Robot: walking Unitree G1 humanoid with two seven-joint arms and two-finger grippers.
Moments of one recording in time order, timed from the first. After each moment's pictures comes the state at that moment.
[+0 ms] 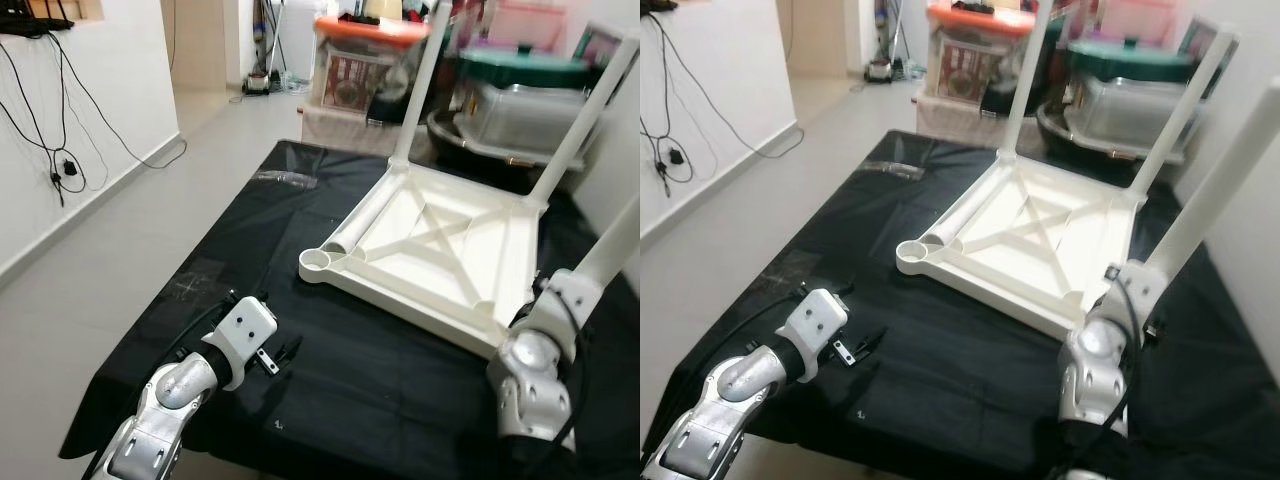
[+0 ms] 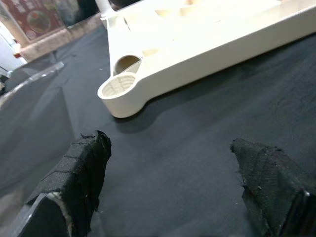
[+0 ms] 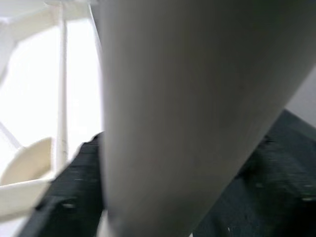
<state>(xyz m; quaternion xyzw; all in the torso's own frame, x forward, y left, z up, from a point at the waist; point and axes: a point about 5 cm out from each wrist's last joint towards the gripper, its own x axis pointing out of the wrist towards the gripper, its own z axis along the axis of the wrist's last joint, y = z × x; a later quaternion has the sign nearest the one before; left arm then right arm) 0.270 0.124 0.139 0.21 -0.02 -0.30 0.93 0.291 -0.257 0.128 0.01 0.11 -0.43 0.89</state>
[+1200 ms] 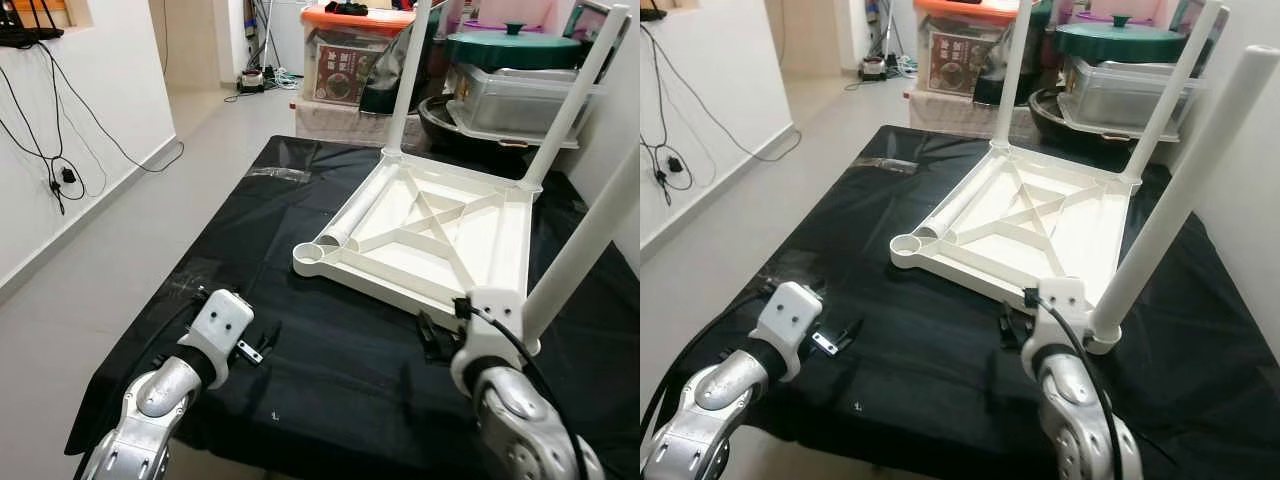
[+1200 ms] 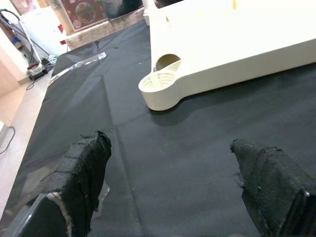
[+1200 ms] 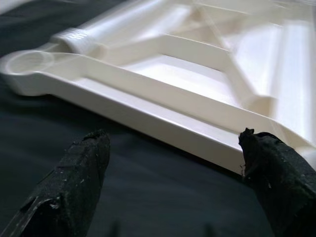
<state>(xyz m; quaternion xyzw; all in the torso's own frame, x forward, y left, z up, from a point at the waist) 0.261 0.144 0.149 0.16 -0.02 -0.19 0.97 0.254 -0.164 0.157 0.00 0.13 -0.01 0.99</state>
